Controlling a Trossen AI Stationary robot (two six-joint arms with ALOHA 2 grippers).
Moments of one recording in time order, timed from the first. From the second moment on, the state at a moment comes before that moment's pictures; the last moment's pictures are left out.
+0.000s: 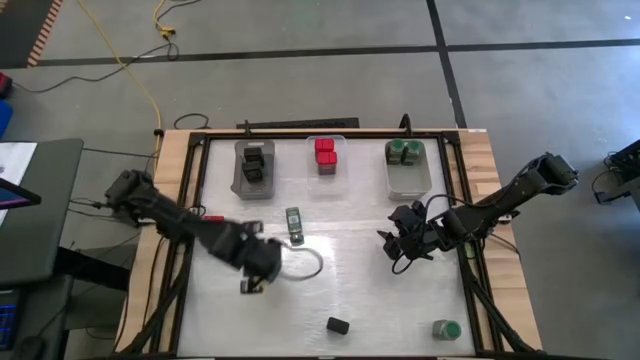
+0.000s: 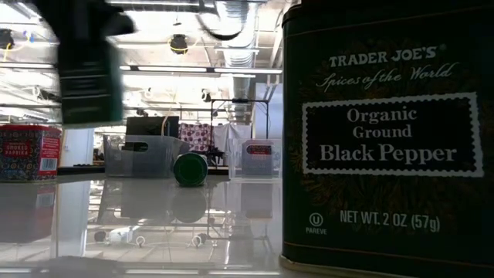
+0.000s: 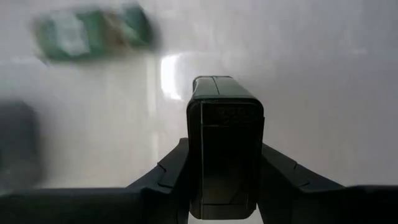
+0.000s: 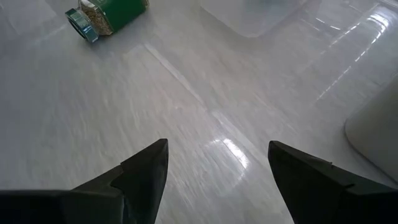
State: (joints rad) left arm -0.45 1.57 1.36 -1.16 -0.18 -0.47; right arm 0.42 1.17 0.62 -0.46 0.66 0.93
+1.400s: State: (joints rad) left arm 0.62 1.41 1.25 -1.18 0.00 0.67; right arm 0.38 1.17 0.62 -0.46 0.66 0.86
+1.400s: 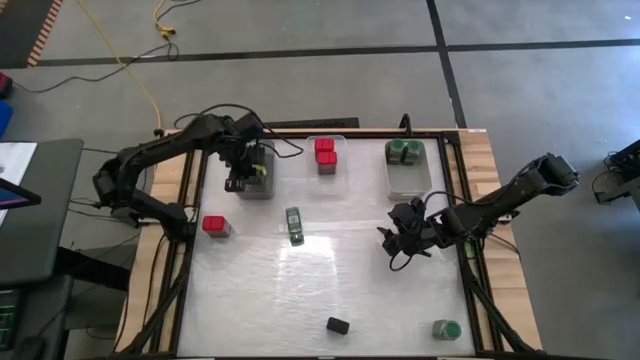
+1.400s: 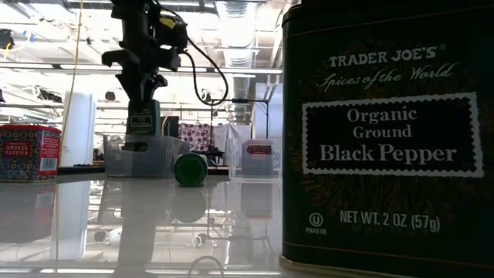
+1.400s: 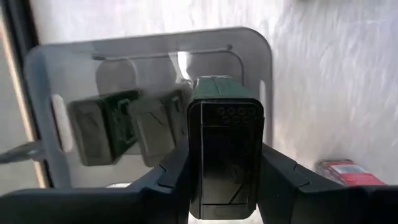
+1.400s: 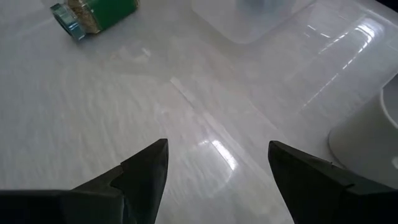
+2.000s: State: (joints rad) left arm 0.66 1.58 1.25 -1.10 0.05 0.74; right arm 0.39 1.17 0.62 -0.46 0.66 0.86
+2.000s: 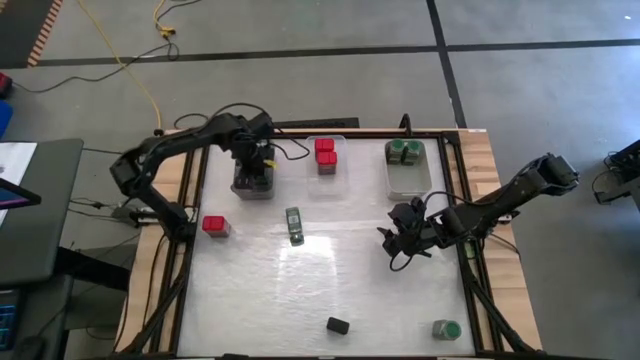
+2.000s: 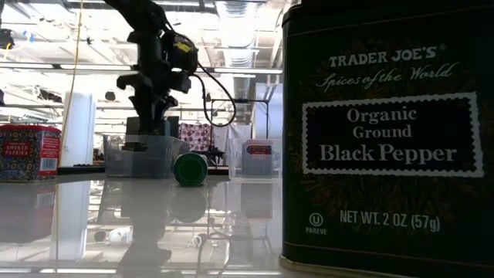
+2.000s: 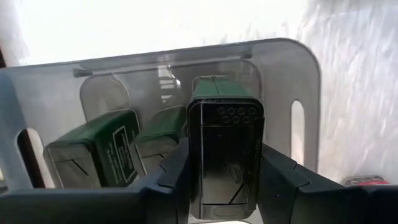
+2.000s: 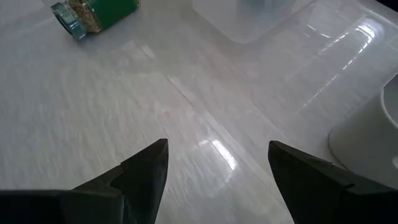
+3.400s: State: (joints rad) left arm 0.72 1.61 1.15 -0.95 0.11 0.62; right arm 0.39 1.17 0.62 -0.47 0.66 0.86
